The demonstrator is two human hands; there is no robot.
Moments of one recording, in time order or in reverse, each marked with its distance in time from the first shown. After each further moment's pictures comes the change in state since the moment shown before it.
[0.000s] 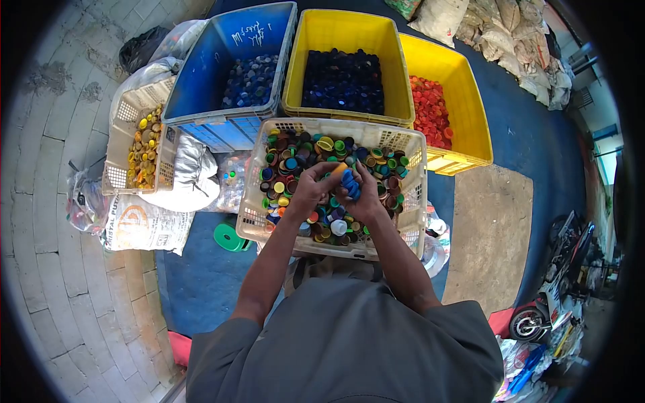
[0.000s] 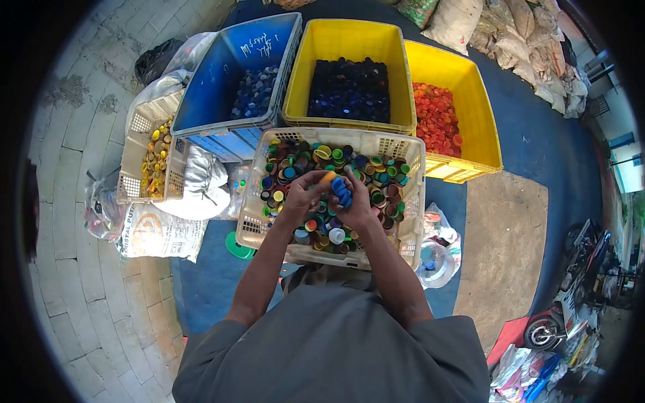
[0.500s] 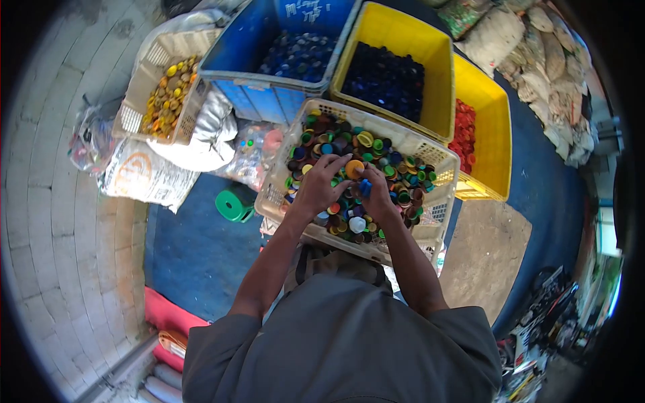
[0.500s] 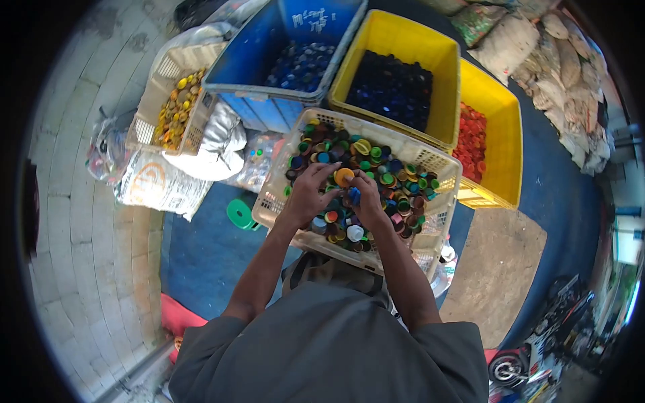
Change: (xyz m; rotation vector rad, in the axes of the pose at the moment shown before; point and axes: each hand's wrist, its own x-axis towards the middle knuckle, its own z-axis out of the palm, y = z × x) left_hand -0.044 0.016 -0.037 0.964 0.293 0.438; right_hand 0.021 0.029 0.036 -0.585 -0.044 -0.110
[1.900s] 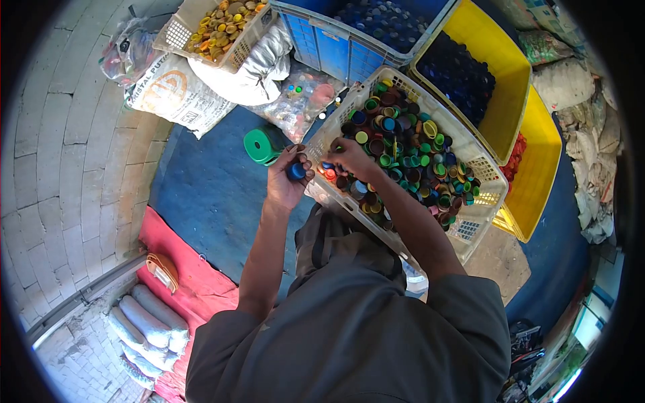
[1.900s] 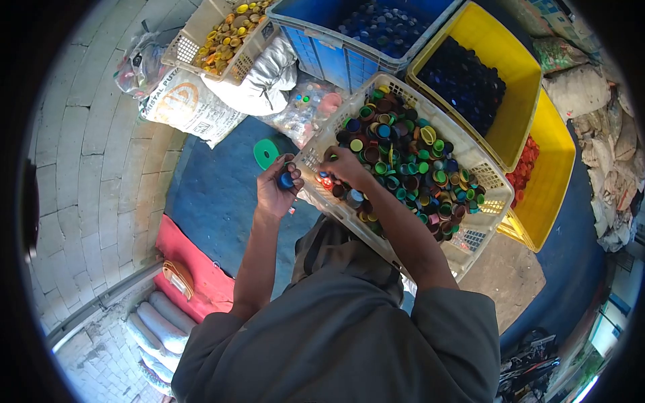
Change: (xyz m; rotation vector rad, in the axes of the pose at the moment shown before) left_hand -0.120 -0.072 -0.064 -1.621 0.706 -0.634; right_hand 0.100 0.128 0.054 -0.792 -0.549 0.226
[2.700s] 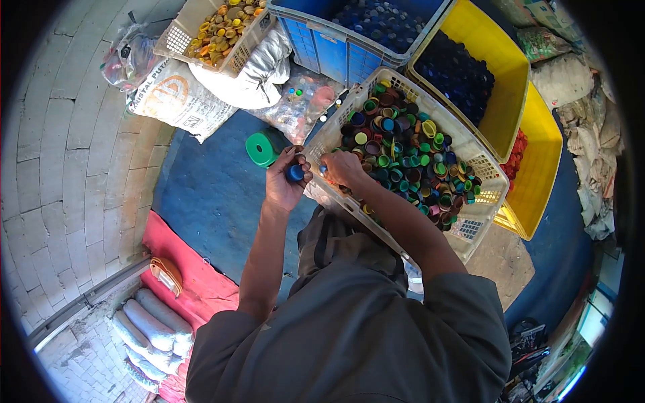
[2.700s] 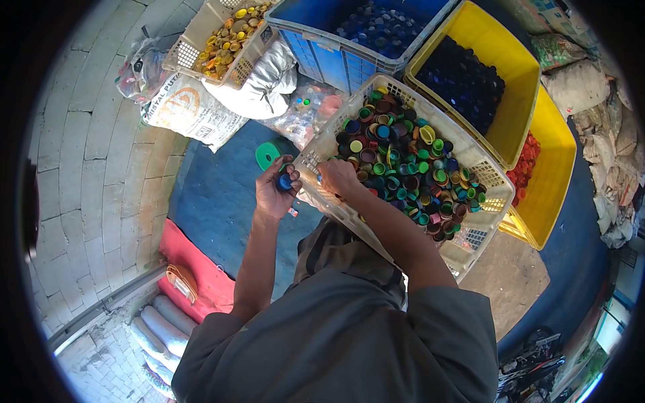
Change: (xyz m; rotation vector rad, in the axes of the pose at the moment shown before) left_hand -0.002 0.004 0.000 0.062 -0.033 0.004; right_hand 0.005 0.006 0.030 -1.155 0.057 -0.076
